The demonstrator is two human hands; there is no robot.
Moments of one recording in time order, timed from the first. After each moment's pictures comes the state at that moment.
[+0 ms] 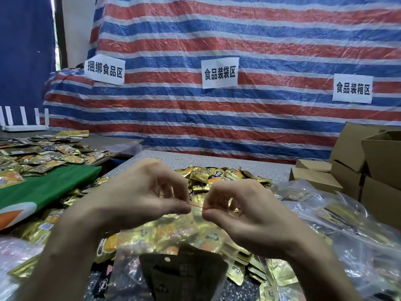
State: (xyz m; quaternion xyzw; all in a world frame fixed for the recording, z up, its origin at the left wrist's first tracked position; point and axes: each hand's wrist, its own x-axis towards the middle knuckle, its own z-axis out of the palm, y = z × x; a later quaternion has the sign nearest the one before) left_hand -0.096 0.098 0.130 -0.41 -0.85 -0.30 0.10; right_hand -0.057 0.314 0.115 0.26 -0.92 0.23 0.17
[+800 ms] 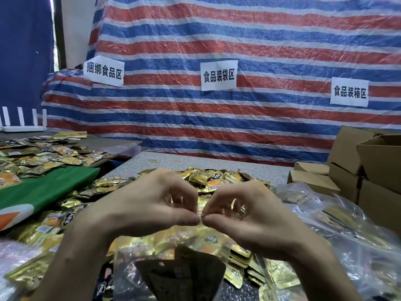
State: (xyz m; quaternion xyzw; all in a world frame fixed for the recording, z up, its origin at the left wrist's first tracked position) left_hand -0.094 0.108 0.127 -0.42 -0.86 -0.28 0.05; right_hand -0.057 0.320 0.115 0.29 -0.90 0.27 0.18
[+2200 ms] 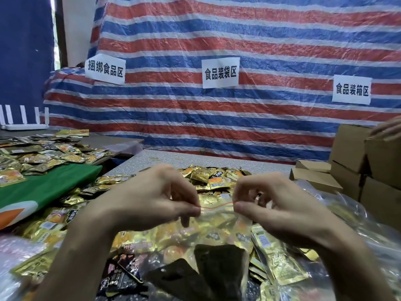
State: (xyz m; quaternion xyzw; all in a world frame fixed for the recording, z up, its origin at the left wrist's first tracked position) left_hand -0.093 0.105 0.127 -0.40 -0.85 -0.33 0.01; right_hand -0.049 0.349 0.131 0.25 -0.93 0.24 0.14
